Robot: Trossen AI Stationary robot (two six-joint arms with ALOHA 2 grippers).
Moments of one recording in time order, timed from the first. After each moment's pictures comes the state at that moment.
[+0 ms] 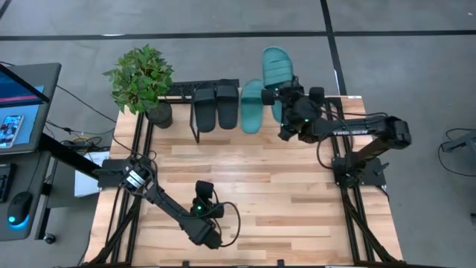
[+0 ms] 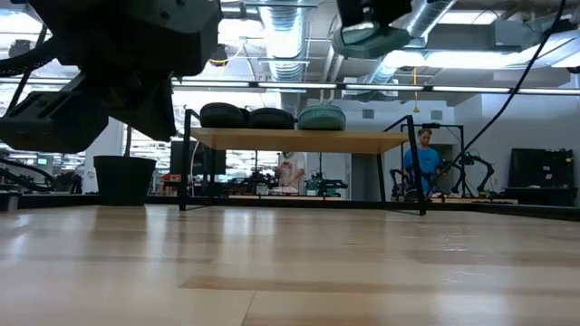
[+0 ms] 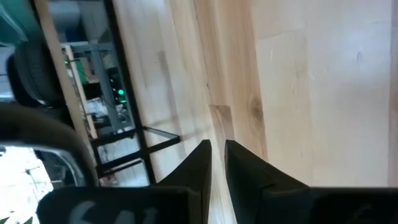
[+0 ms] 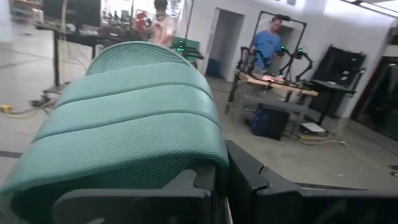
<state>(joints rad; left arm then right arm) -0.64 2.19 1.62 -1.56 -0.81 -0.67 -0.09 1.48 1.18 0.68 1.57 -0.61</state>
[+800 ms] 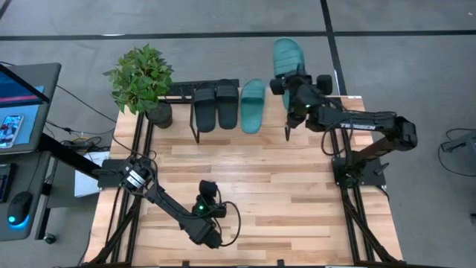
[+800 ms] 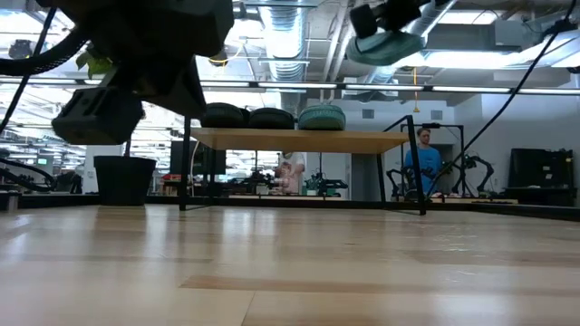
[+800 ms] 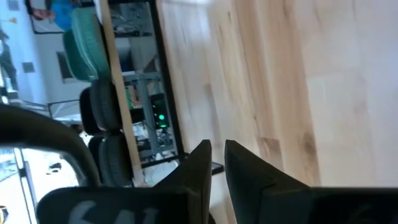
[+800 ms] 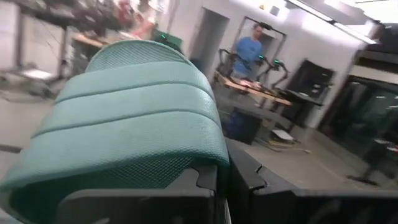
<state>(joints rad) -0.64 2.19 1.62 -1.56 -1.02 -0.63 -0.22 1.41 1.17 0.45 1.50 -0.57</state>
